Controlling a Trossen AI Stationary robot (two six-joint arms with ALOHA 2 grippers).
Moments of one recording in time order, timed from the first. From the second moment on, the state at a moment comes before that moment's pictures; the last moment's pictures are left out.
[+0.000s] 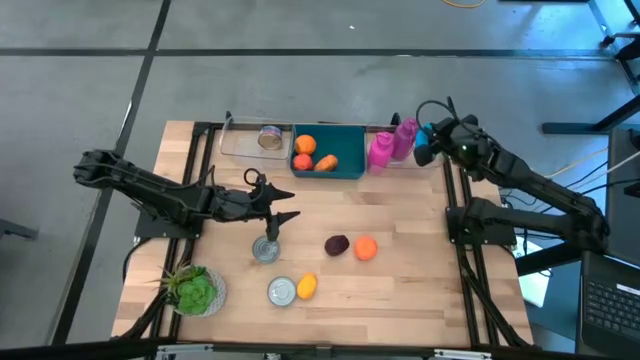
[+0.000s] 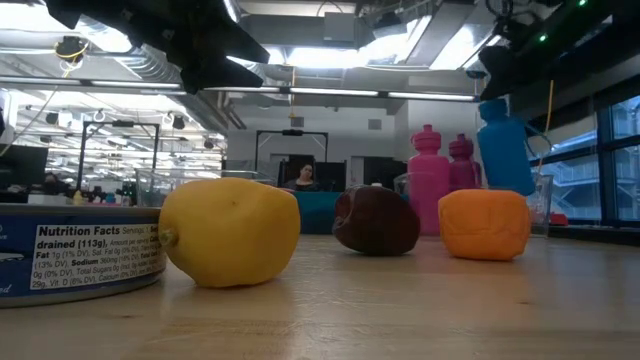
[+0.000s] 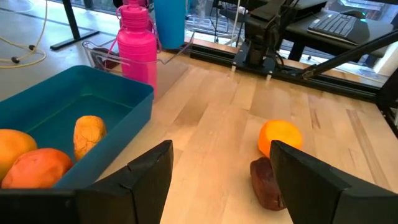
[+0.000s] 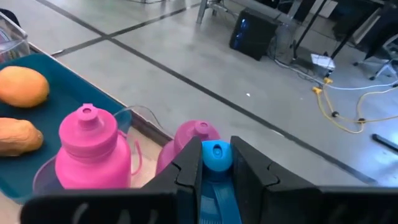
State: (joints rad) left arm -0.14 1.07 0.58 0.24 -0.44 -0.28; right arm -0.53 0.72 0.73 -0.49 0.54 0.01
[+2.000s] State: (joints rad) left arm -0.14 1.07 0.58 0.24 -0.44 -0.28; right arm -0.58 0.72 0.51 -0.31 0.45 0.09
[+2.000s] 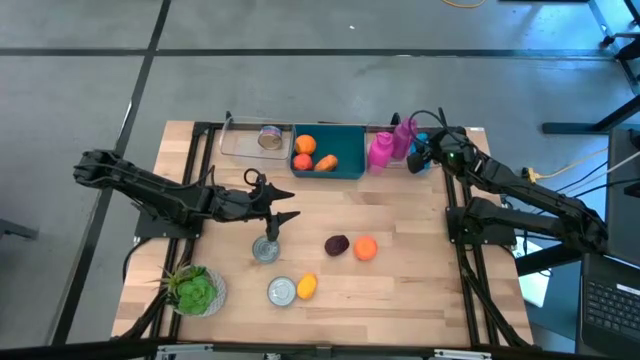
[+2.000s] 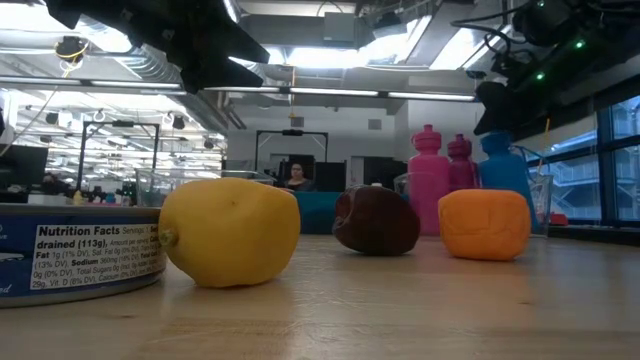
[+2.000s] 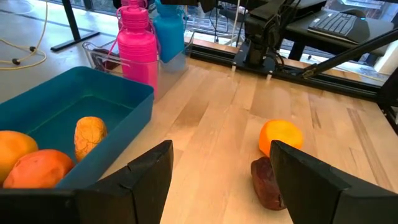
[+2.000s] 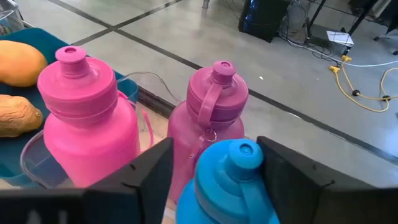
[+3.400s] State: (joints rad) left arm -0.14 1.07 0.58 0.24 -0.44 -0.27; right arm -0.58 0.69 0.66 -0.45 0.35 0.10
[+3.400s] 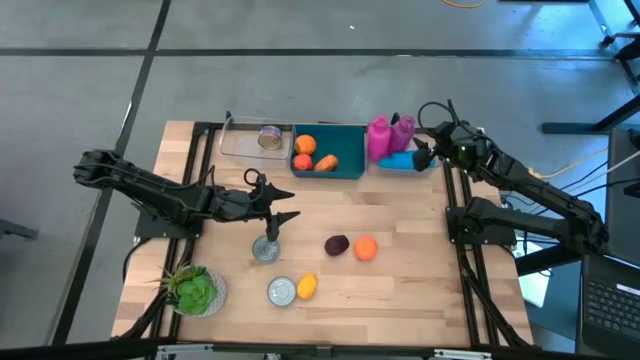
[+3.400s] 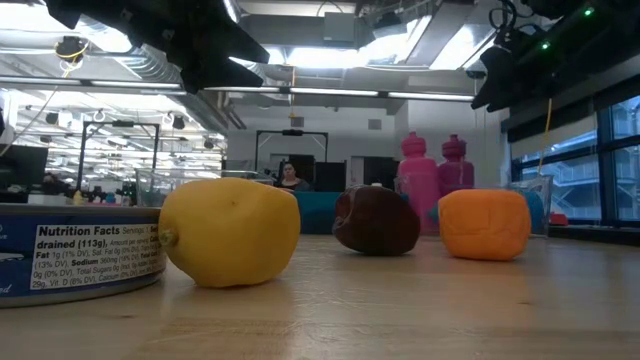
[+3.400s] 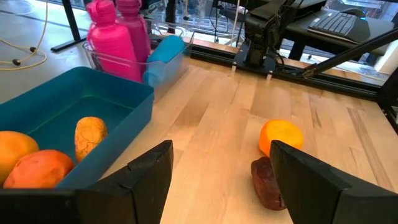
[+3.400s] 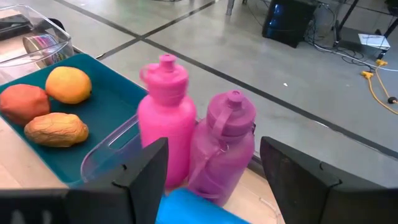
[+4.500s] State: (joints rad) left arm -0.14 1.07 0.58 0.24 -0.44 -0.27; right arm -0.58 0.69 0.66 -0.45 0.32 0.09
